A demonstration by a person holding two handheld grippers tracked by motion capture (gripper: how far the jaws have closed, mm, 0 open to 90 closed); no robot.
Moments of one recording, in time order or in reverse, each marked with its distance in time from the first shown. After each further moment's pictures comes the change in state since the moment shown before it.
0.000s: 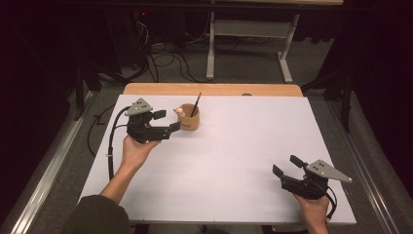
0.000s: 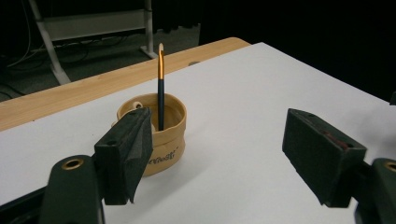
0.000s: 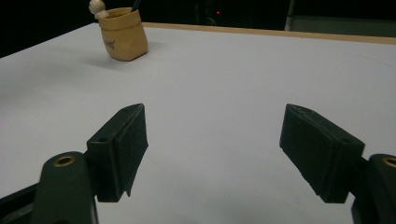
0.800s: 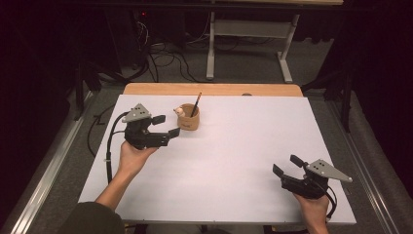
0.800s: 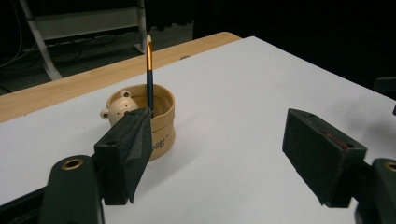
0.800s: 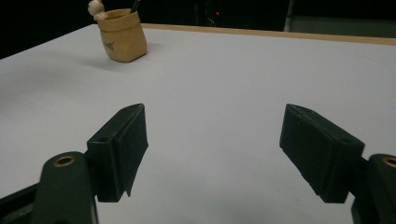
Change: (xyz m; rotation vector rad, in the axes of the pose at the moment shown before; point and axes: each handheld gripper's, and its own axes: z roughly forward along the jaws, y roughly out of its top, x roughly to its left) left arm -0.008 -0.009 -0.011 0.008 -0.021 0.013; right arm -0.001 0.001 0.000 0.001 -0.002 -0.002
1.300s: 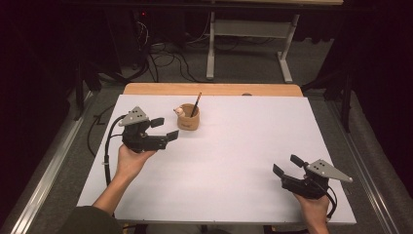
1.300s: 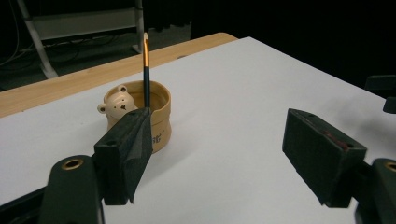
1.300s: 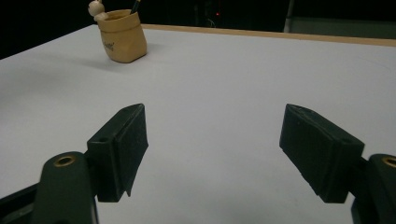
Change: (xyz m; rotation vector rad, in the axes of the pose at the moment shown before) left arm -0.003 -0.006 -0.008 -0.006 -0.011 -0.003; right arm 0.000 0.000 0.000 -0.003 0.002 -0.006
